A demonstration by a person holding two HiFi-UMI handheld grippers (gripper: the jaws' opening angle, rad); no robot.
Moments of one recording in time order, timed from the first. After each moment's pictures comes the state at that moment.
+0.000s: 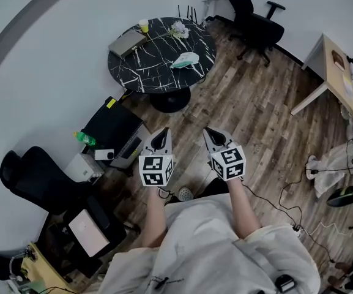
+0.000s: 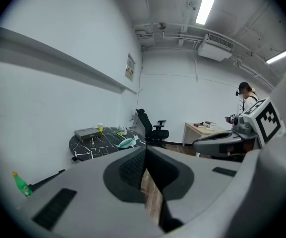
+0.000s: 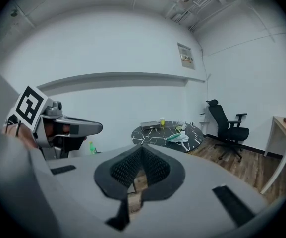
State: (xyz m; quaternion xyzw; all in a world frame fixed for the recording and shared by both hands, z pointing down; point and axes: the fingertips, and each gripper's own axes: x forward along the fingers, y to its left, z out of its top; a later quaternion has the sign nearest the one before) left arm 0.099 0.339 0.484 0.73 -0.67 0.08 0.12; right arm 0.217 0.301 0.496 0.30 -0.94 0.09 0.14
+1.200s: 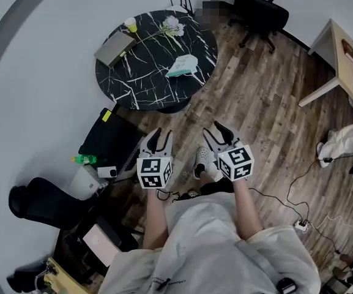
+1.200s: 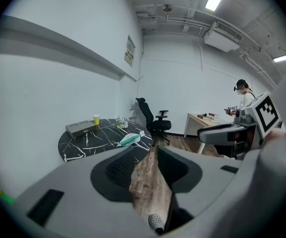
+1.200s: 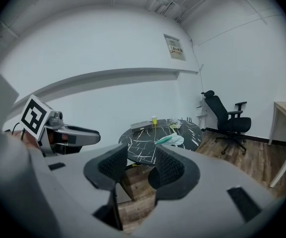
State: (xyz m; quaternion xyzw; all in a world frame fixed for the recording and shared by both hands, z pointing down) left arm 0.047 0.182 0.525 0.73 -0.65 0.12 0.16; right arm 0.186 0.139 0.522 0.31 -0.93 0.14 0.13
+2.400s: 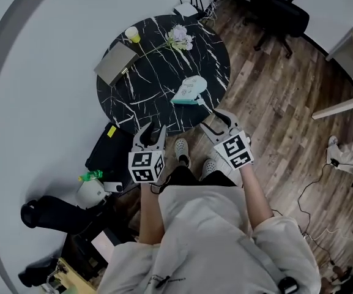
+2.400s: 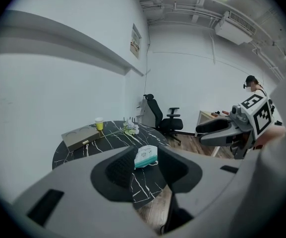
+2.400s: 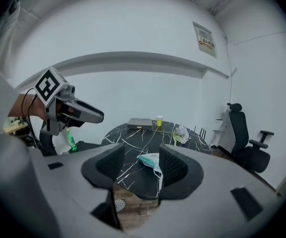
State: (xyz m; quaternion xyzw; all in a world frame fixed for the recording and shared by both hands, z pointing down) left arm -0.033 -0.011 0.520 0.70 -0.67 0.15 0.18; right arm 0.108 -0.071 0.530 0.20 -0.96 0.03 0.21
